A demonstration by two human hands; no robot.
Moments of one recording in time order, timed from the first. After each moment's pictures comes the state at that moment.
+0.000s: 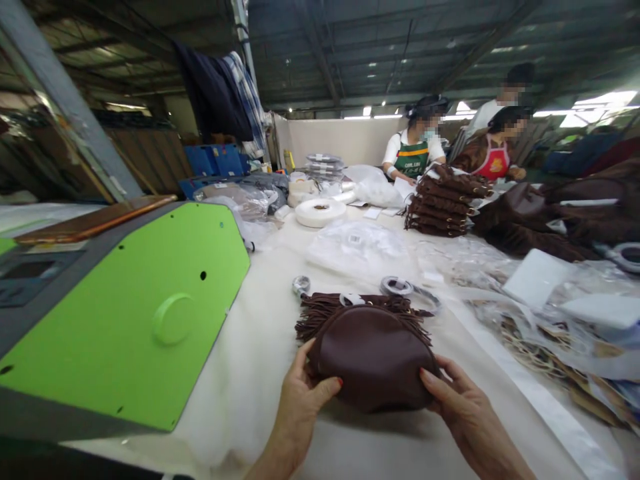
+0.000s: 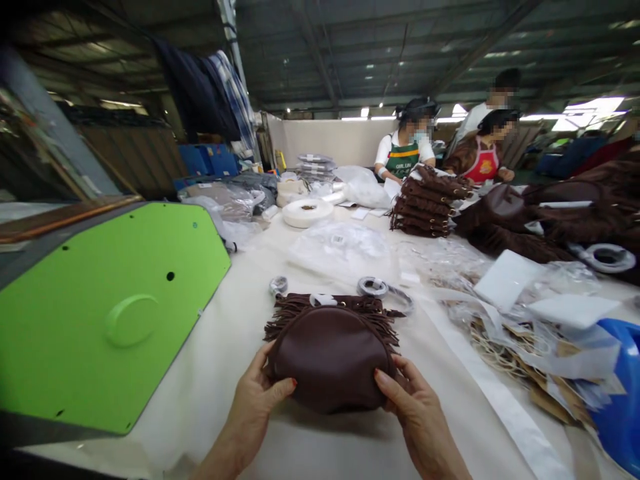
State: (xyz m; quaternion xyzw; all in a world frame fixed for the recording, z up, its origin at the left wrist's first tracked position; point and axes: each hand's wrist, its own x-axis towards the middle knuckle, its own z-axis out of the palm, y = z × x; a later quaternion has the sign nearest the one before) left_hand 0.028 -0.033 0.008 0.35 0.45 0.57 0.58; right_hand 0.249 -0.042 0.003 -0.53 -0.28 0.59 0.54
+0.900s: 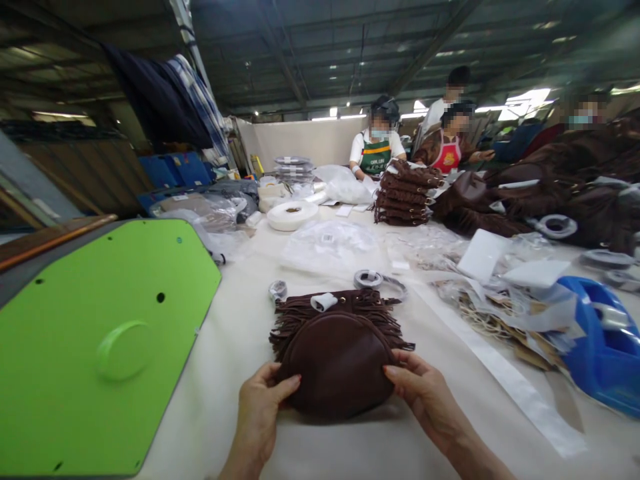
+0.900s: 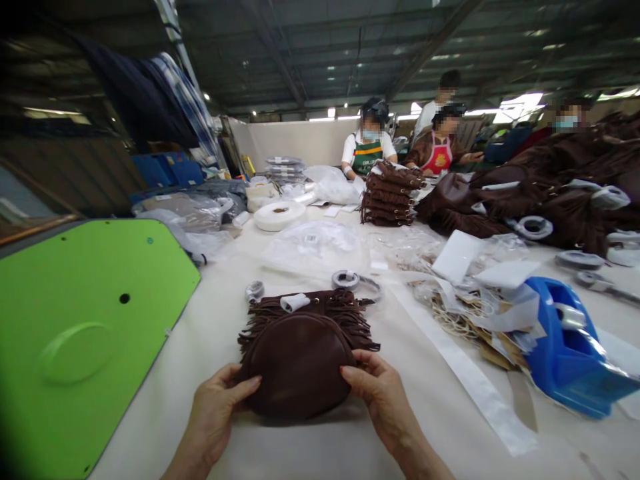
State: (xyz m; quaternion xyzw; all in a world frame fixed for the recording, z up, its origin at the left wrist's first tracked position) left_hand 0.008 -0.024 0.002 0.30 0.61 0.51 0.53; right_hand 0.242 -0.043 -0.002 -0.46 -0.20 0.64 0.58
